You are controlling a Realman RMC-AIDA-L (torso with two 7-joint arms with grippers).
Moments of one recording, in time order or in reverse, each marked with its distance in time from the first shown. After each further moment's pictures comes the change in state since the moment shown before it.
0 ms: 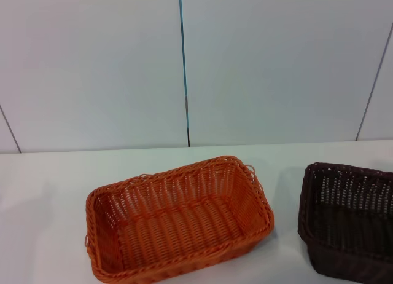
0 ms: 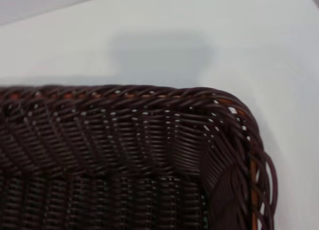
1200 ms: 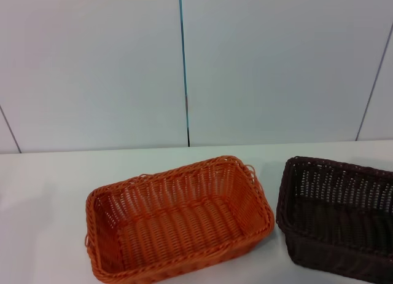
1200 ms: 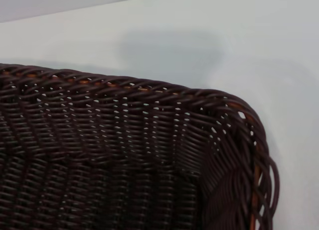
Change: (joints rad) left arm 0.000 0.001 0.000 0.004 0.000 0.000 0.000; right arm 0.005 0.009 -0.120 -0.014 0.033 0.047 -0.011
